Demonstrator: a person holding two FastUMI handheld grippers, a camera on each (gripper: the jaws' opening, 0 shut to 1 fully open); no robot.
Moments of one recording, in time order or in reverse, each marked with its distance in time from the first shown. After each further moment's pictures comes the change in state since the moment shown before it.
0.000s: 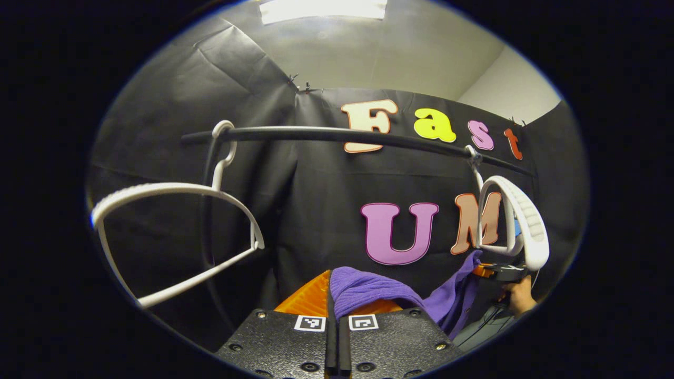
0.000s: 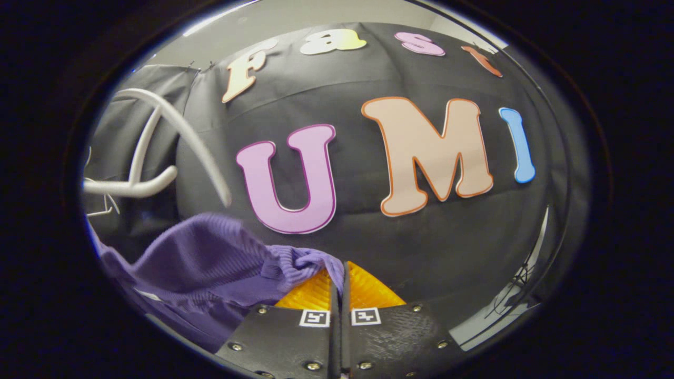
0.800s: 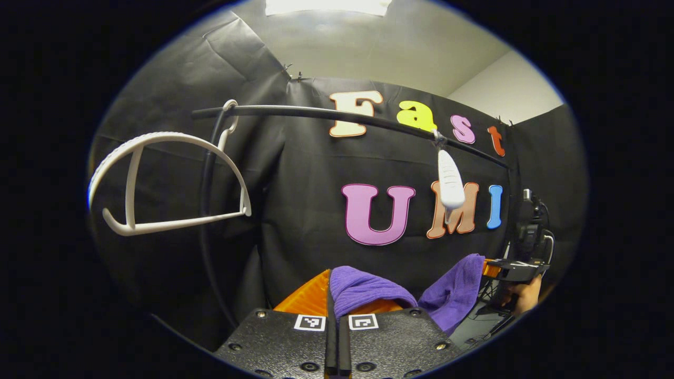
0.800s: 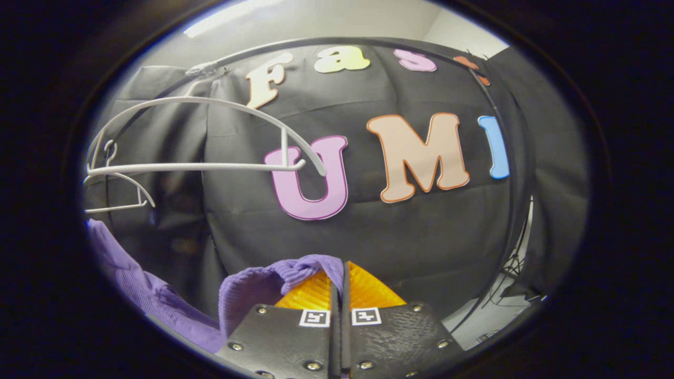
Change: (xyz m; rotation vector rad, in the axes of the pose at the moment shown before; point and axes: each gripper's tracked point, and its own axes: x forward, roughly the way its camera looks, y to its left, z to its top) left arm -0.058 -0.038 -0.031 -0.025 0.053 -0.094; right arm -0.154 0.034 -0.004 -0.016 -0.035 -0.015
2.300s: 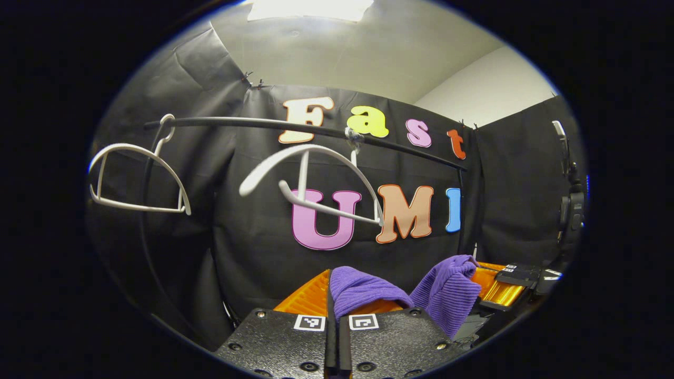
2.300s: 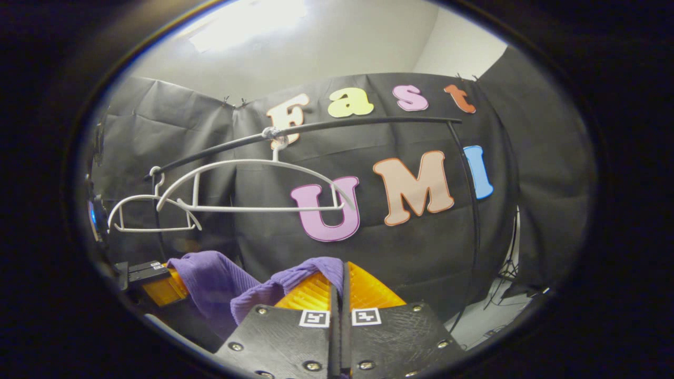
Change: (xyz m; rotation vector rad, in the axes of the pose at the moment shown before) left arm 0.001 -0.131 -0.026 0.002 -0.051 -0.176; right arm -0.142 0.046 0.019 0.074 -0.132 0.014
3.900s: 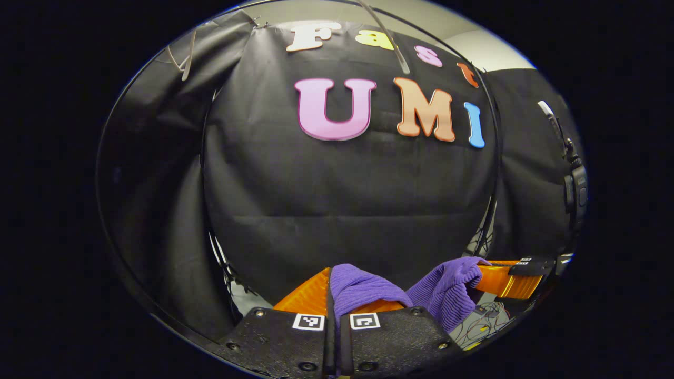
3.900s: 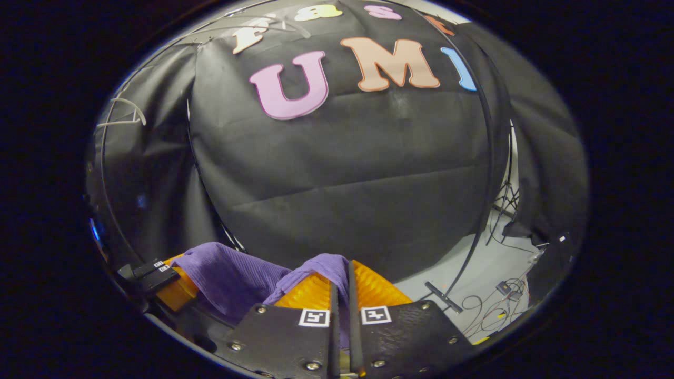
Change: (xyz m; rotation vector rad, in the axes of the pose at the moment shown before) left arm 0.041 0.045 -0.335 0.013 0.352 0.049; right arm 0.043 -0.078 -0.342 0.000 0.470 -0.135
